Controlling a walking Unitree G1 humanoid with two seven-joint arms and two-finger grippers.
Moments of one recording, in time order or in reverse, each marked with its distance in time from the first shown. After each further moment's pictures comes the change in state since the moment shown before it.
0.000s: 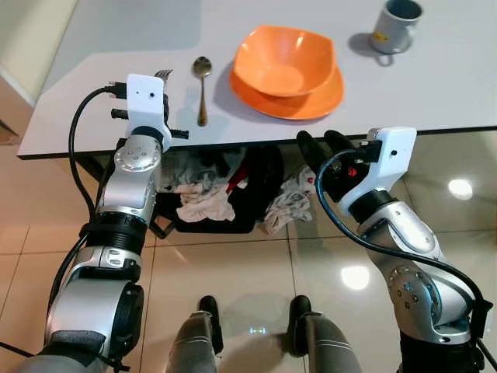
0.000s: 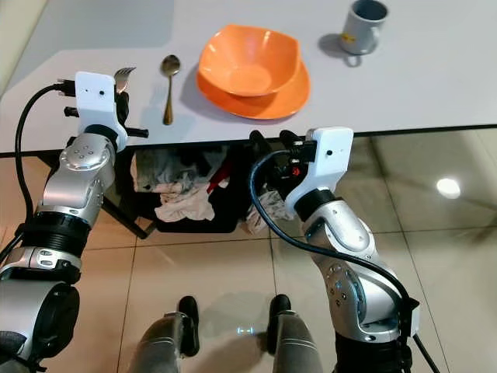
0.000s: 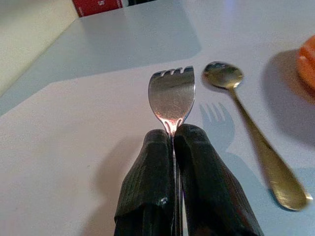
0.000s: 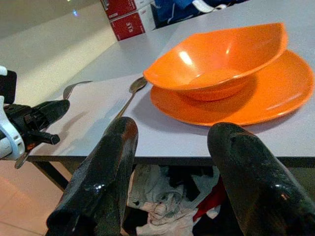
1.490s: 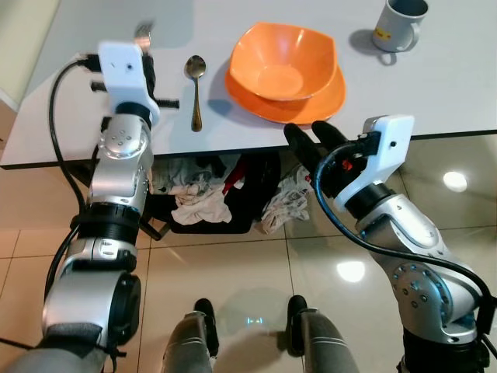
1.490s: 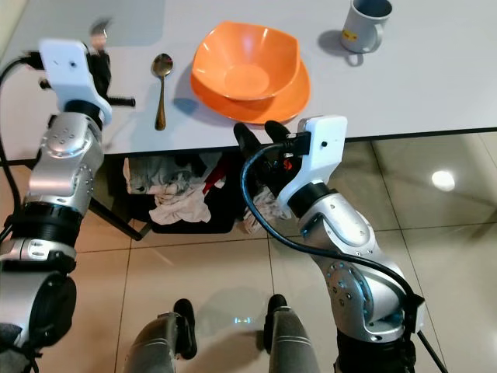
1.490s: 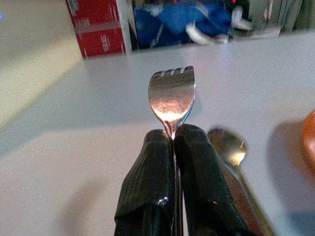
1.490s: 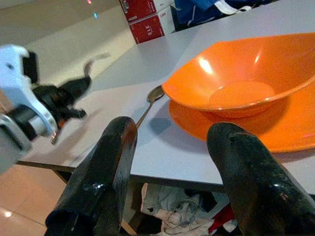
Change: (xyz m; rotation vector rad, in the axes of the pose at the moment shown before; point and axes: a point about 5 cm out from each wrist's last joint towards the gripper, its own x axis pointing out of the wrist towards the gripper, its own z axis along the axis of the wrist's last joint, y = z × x) left arm 0.007 0.014 0.028 -0.064 -0.167 0.034; right arm 0.001 0.016 0.016 0.014 -0.021 0.115
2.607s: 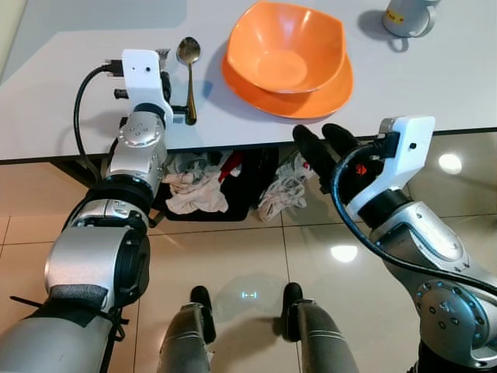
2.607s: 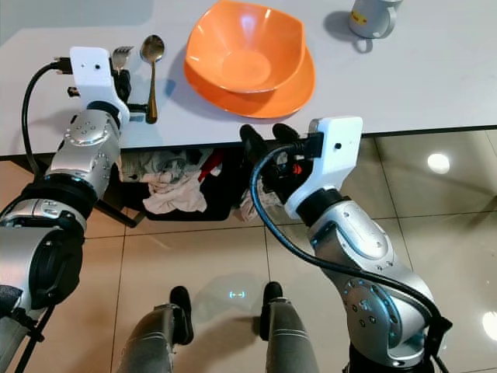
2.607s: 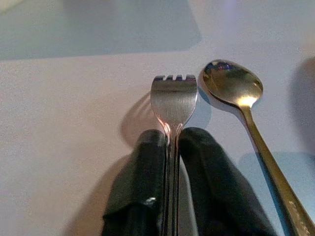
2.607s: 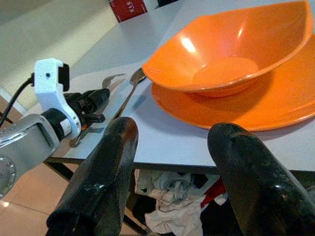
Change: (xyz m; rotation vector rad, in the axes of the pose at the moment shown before) left arm 0.019 -0.014 -0.009 -0.047 0.102 0.006; right arm -0.017 0.007 0.014 0.009 0.025 -0.048
